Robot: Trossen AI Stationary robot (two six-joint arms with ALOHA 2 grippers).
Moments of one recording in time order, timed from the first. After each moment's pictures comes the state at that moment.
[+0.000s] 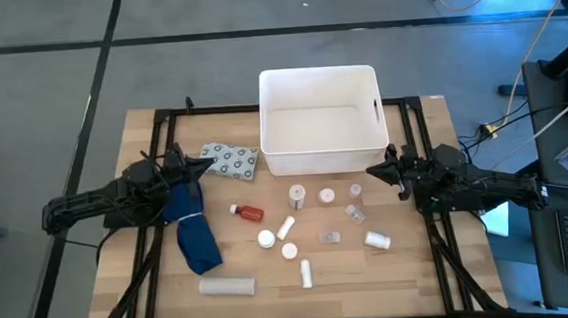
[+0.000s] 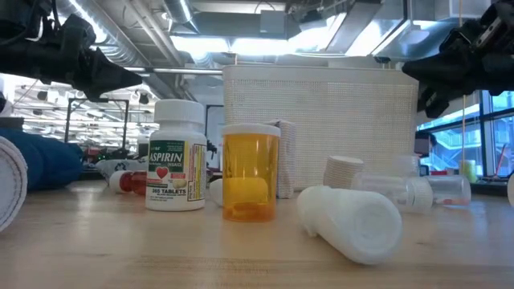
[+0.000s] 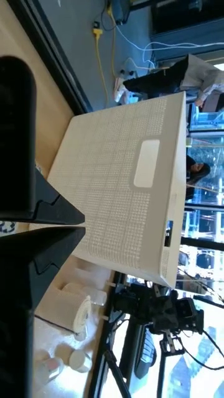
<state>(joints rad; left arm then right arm) 0.22 0.00 0.06 -0.07 -0.22 -0.13 -0.21 0.01 0.01 0.06 -0.17 0.44</state>
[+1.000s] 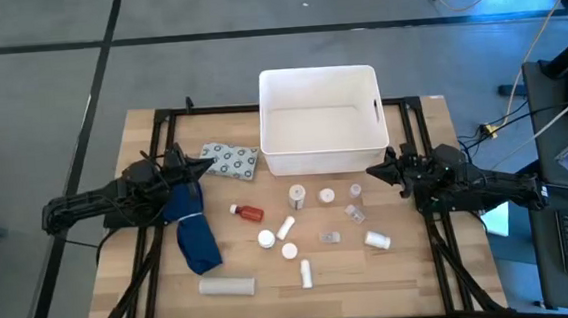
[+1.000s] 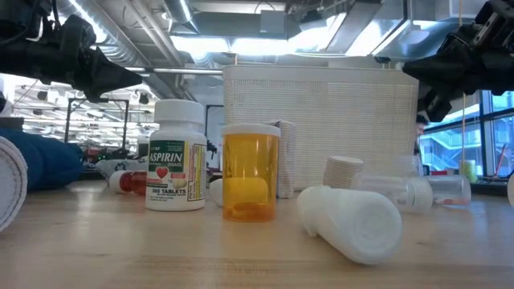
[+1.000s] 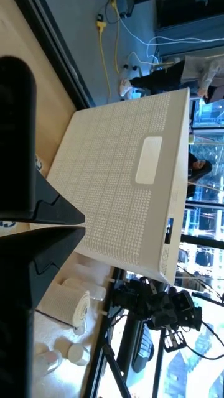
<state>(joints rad) 0.22 0.00 0.06 -0.07 -0.21 -0.15 -0.21 0.01 0.01 0.06 -0.18 0.60</state>
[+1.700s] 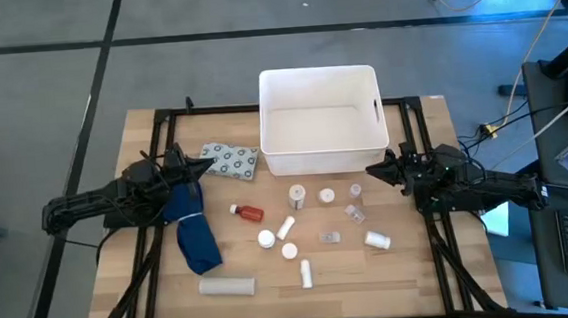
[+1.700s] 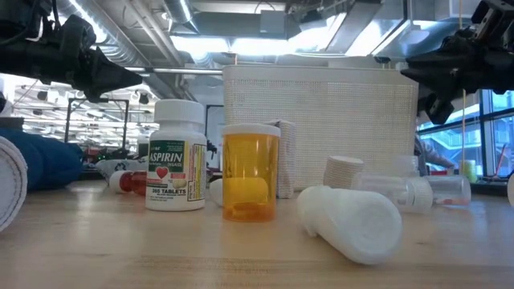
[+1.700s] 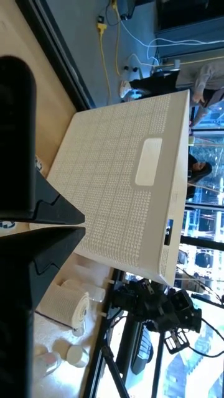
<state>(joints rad) 0.22 0.00 0.06 -0.07 -0.21 -0.15 -0.21 0.01 0.01 0.07 -0.18 0.71</state>
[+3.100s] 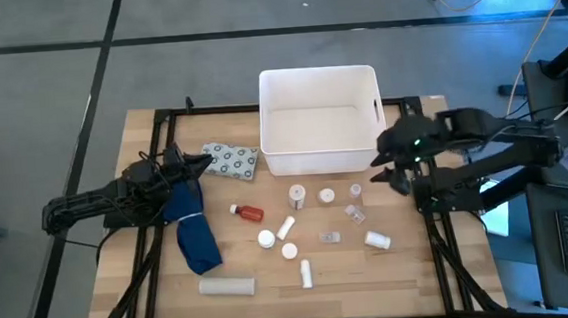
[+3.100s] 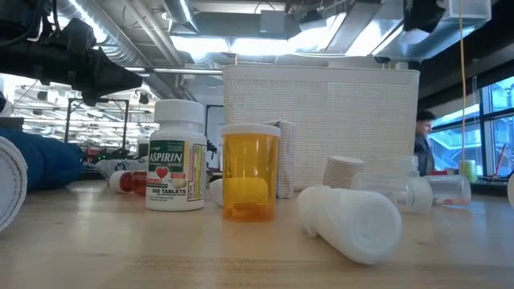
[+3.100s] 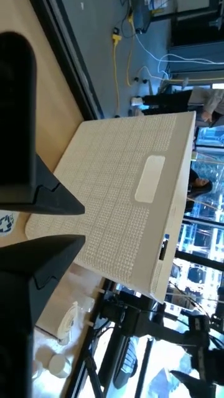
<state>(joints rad) 0.22 0.00 0.06 -0.07 -0.27 -0.23 0.00 1.00 1.20 -1.11 -0.06 0.34</state>
